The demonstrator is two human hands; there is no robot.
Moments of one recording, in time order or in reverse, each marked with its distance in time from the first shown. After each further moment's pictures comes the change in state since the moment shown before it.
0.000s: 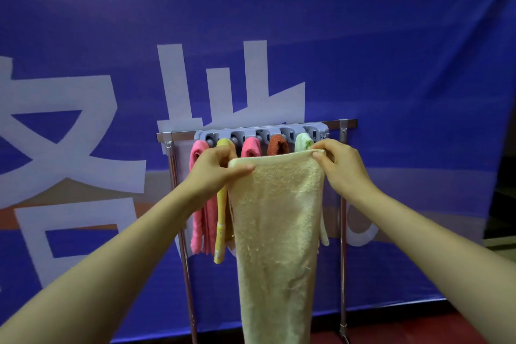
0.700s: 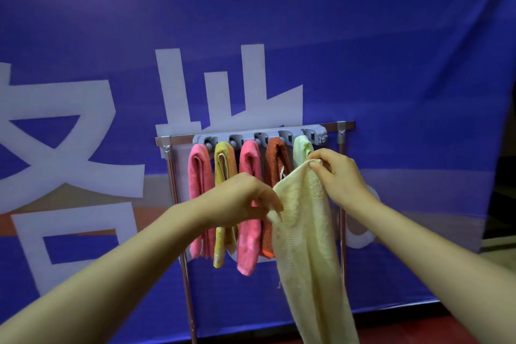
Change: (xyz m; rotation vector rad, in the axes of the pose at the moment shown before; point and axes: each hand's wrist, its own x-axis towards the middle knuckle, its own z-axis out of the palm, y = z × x) left_hand -0.016 0.023 0.015 0.568 -0.534 0.527; right_hand -0.010 0.002 0.004 0.069 -0.041 0.027
